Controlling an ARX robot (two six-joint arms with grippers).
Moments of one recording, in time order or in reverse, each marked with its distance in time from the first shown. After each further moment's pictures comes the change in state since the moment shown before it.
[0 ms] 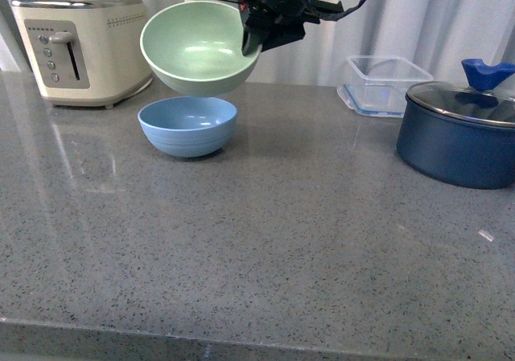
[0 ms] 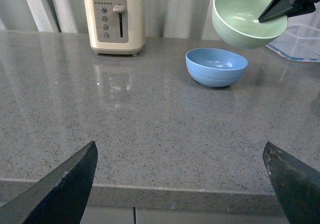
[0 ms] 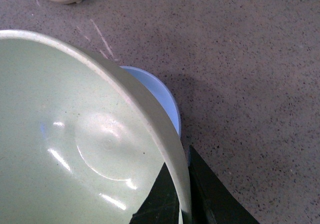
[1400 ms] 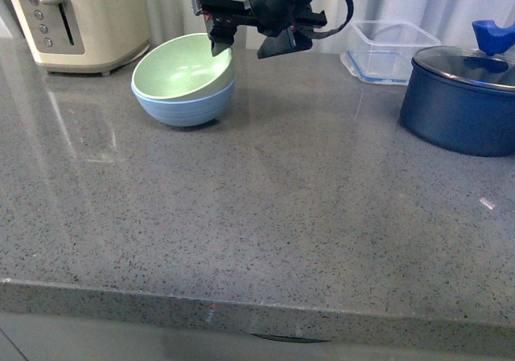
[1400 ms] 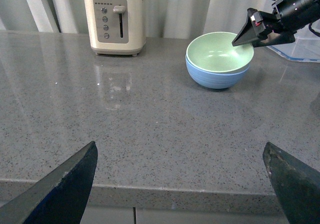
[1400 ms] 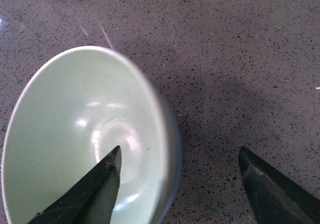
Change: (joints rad) left arm 0.000 0.000 0.000 0.000 0.000 0.000; right arm -0.011 0.130 0.014 0.122 -0.061 -0.040
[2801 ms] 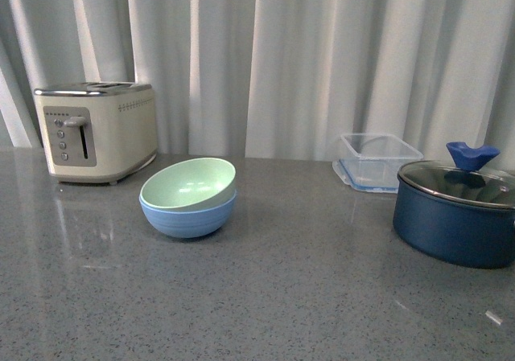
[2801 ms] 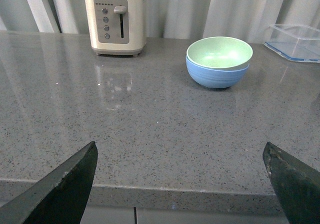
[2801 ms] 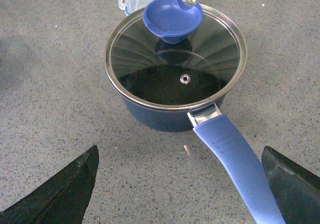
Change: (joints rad) left arm 0.000 0.000 0.000 0.000 0.000 0.000; right arm -0.530 -1.388 -1.860 0.643 0.028 -0.073
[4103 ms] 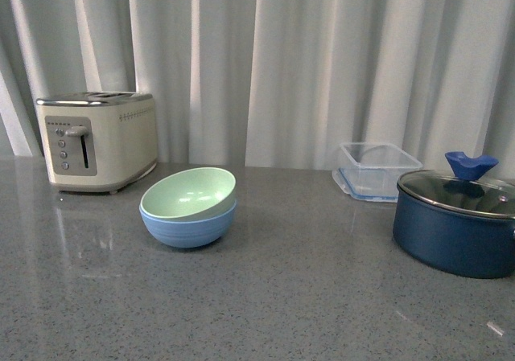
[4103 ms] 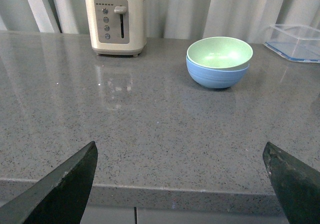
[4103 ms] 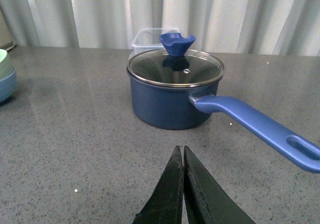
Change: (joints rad) left arm 0.000 0.000 0.000 0.000 0.000 0.000; right arm 0.135 -0.588 -0.917 0.846 0.185 0.023
